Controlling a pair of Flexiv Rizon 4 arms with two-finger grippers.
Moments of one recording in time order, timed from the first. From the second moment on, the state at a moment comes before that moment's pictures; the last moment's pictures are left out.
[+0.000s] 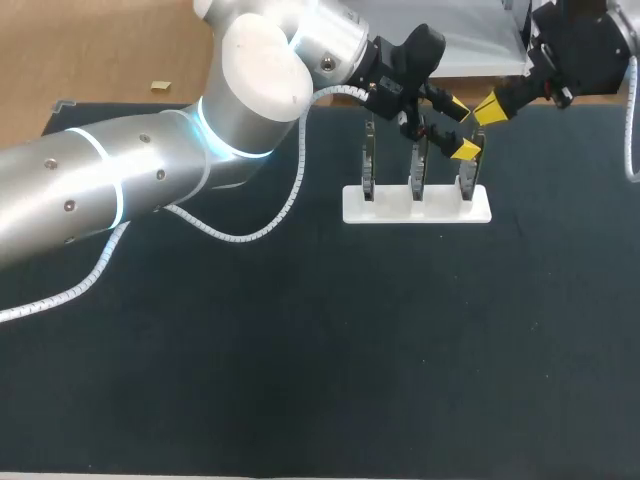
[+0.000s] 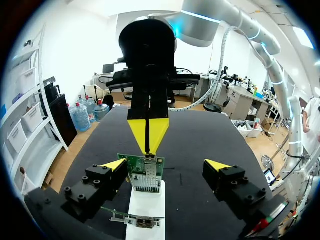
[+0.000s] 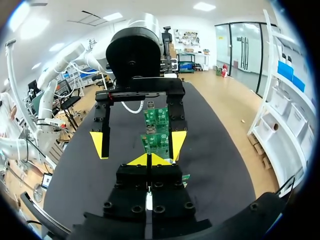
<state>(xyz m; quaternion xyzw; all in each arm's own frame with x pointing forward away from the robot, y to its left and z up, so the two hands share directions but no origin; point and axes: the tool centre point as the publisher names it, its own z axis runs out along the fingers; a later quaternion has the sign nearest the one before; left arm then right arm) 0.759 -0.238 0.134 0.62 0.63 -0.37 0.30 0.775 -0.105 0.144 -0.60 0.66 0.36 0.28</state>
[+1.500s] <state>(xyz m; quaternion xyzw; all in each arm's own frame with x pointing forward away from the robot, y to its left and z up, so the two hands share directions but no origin) 0.761 -0.237 0.135 0.62 0.63 -0.37 0.30 0.795 -0.113 0.168 -0.58 0.66 0.35 0.33</state>
